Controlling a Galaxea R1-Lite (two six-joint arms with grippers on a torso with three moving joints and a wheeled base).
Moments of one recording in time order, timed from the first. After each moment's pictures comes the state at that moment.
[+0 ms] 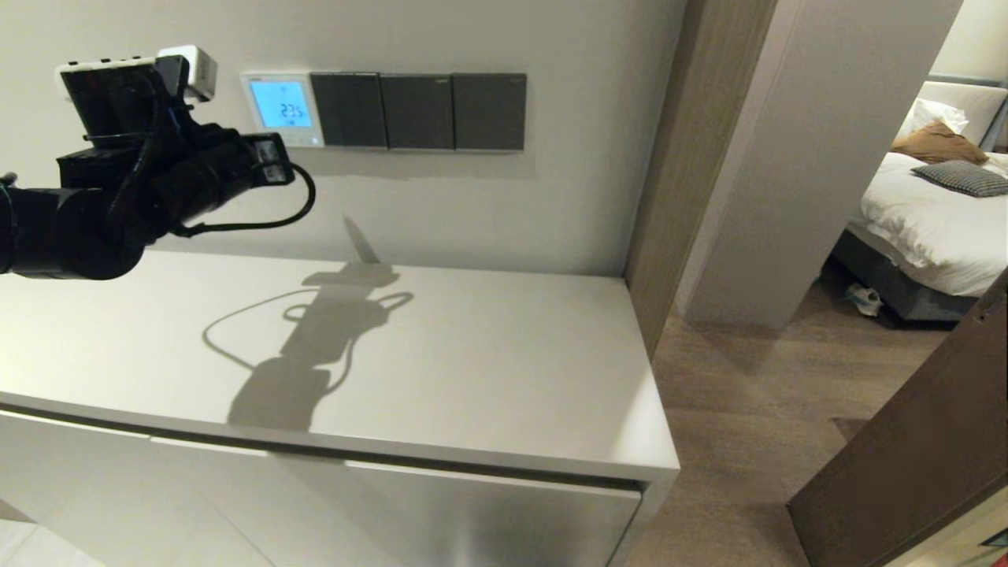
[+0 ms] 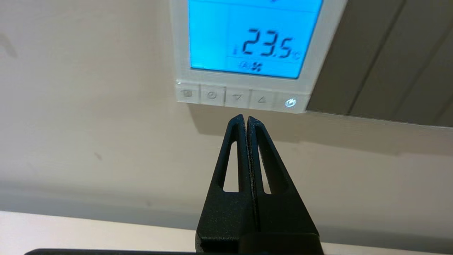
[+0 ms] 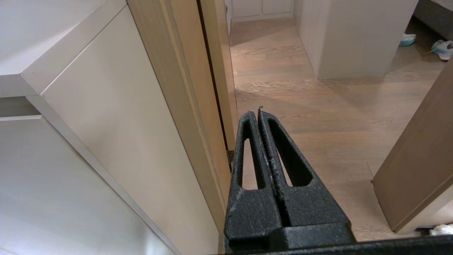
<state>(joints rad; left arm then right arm) -0.12 1.86 -1.39 -0.53 0.02 -0.07 0.01 0.00 0.00 0.01 0.00 0.03</state>
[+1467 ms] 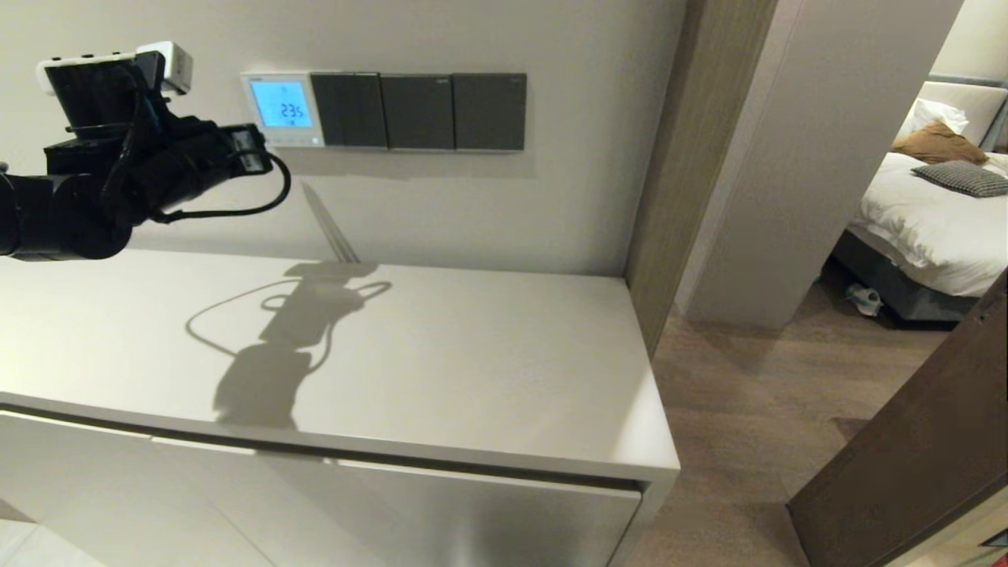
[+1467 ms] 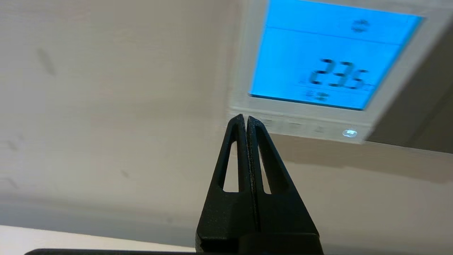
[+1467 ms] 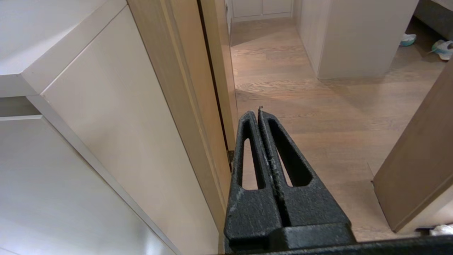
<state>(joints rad) -0.03 1.92 -1.51 -0.49 -0.07 -0.10 0.01 0.00 0.00 0.01 0.00 0.03</state>
